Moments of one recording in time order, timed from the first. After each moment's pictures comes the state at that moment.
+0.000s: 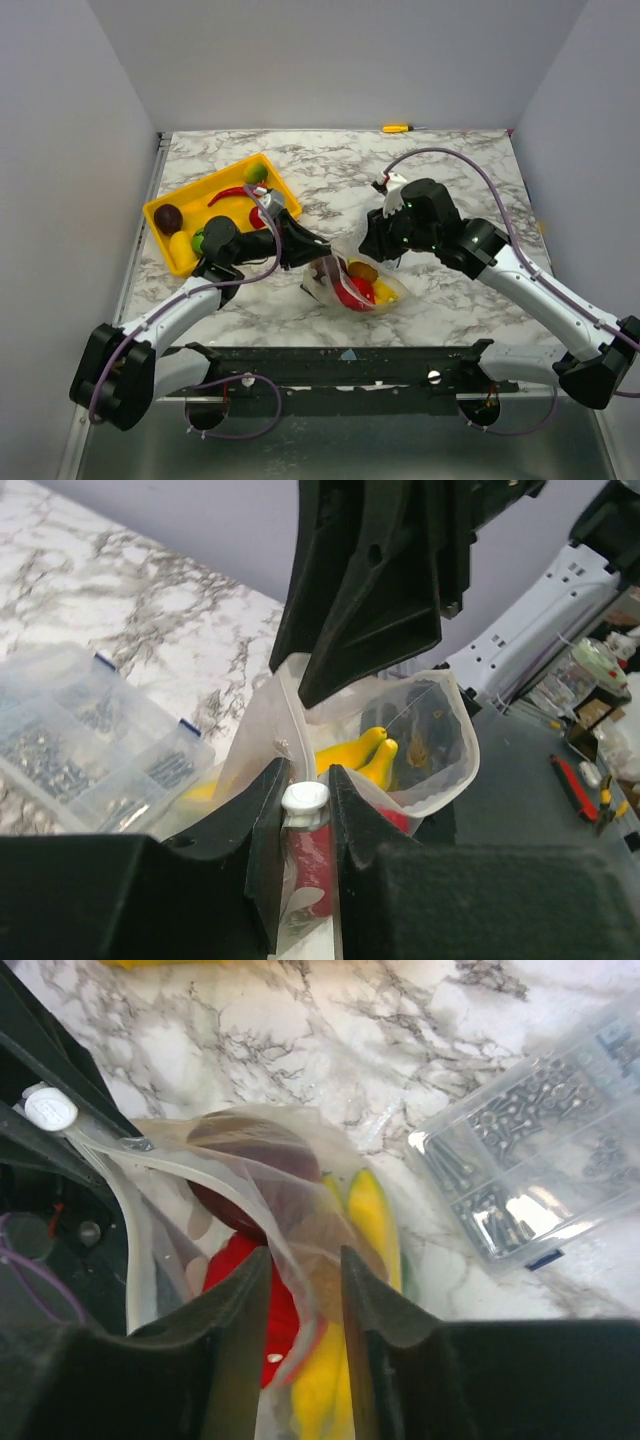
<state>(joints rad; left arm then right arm) -0.45 1.17 0.54 0.87 0.97 -0.59 0.76 1.17 1.19 -0.65 -0.12 0.26</state>
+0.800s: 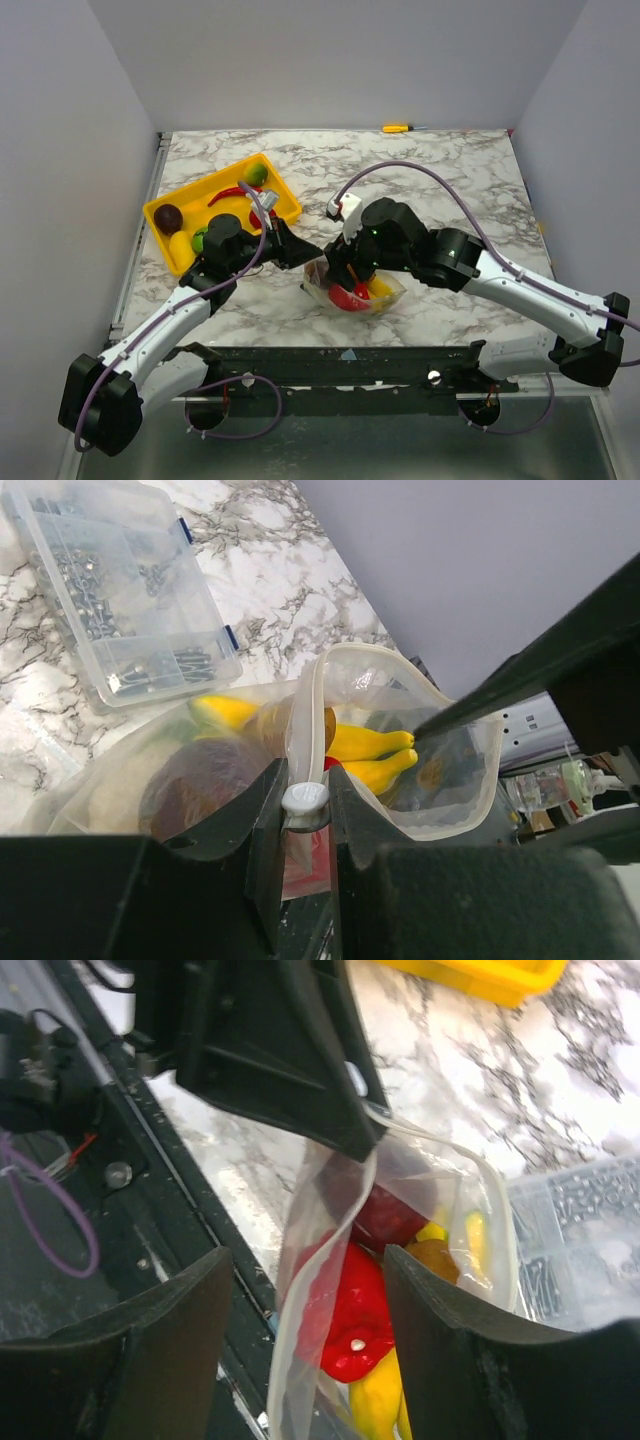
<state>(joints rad) -0.47 0.97 0.58 0.25 0.66 -0.73 1.06 1.26 1.34 -0.68 -0.02 0.13</state>
